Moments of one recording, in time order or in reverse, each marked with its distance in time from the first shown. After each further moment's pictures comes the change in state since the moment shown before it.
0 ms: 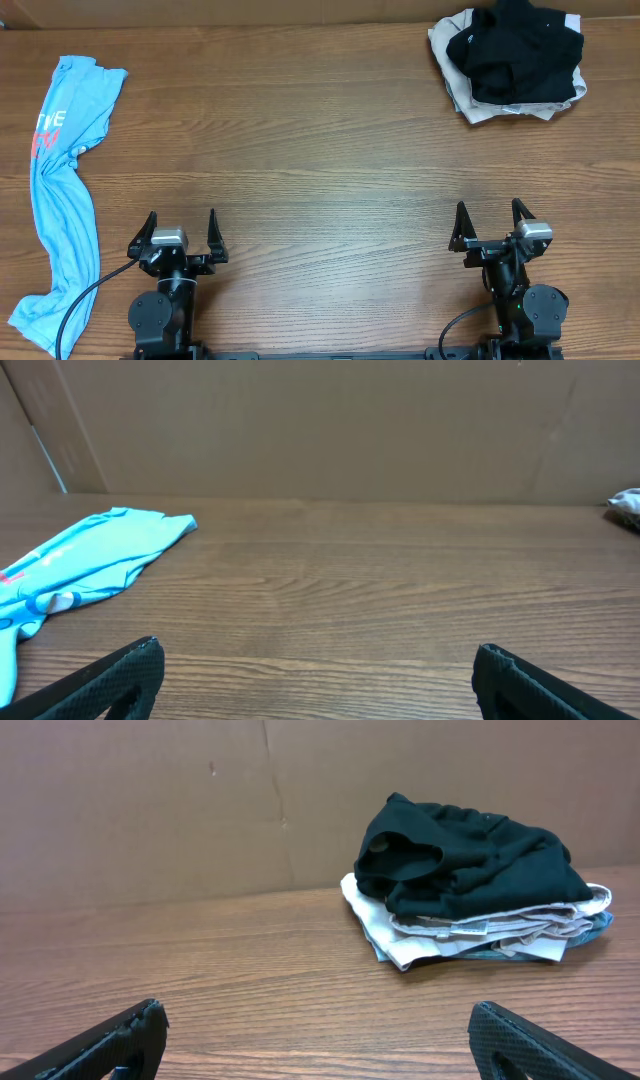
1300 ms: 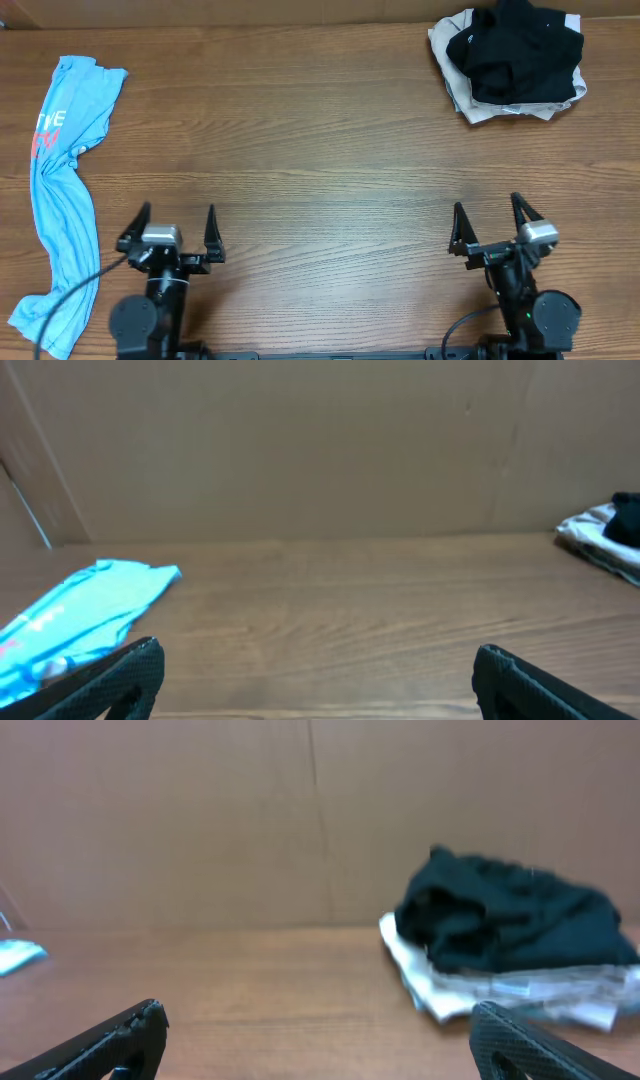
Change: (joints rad) left arm 0.000 0.087 0.214 -0.088 0.069 0.024; right arm 0.000 0.002 0.088 0.016 -0.105 0.000
